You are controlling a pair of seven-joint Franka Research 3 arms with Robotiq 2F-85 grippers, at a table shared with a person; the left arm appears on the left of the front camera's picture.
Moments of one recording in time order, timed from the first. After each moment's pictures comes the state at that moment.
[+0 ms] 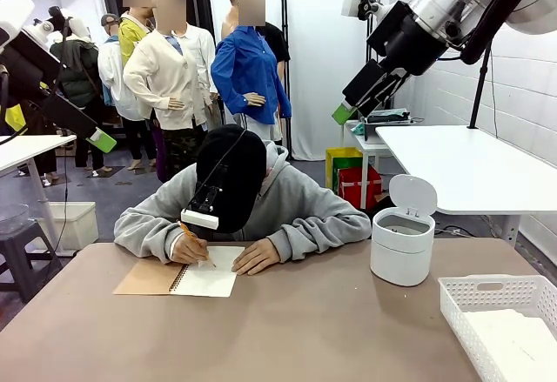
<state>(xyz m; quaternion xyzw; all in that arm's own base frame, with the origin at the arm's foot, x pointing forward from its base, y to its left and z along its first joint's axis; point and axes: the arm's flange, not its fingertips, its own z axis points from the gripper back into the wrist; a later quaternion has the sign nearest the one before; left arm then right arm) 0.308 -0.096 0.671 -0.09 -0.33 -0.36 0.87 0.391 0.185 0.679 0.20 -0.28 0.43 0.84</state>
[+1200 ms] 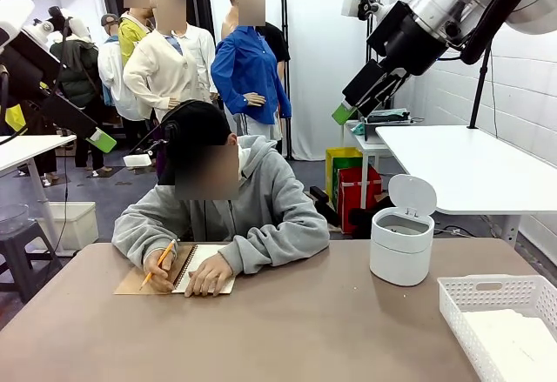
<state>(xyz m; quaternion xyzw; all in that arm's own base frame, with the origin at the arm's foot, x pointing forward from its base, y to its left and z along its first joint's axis) 0.308 -0.096 0.671 -0.09 -0.33 -0.36 0.87 0.391 0.185 0.679 0.20 -0.28 0.43 0.84</state>
